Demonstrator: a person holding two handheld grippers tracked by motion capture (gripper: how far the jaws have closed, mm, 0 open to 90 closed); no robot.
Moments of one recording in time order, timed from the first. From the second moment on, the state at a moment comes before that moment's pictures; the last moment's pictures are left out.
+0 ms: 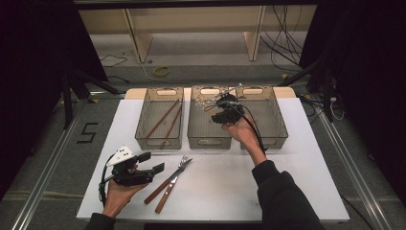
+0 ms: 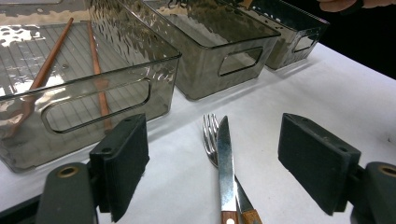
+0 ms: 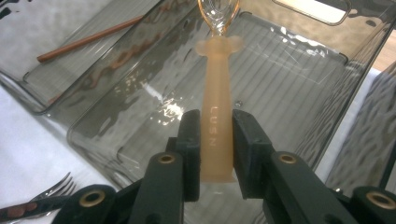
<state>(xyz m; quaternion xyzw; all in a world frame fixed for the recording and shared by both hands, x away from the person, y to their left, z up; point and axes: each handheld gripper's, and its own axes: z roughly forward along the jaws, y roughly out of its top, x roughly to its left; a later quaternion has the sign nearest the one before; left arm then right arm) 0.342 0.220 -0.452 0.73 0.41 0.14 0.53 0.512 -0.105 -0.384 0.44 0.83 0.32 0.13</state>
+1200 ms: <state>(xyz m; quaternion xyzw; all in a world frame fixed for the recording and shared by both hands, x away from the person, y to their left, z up) 0.343 0.218 -0.453 0.75 0.40 0.13 0.51 0.517 -0.105 -0.392 0.43 0.83 0.34 0.09</state>
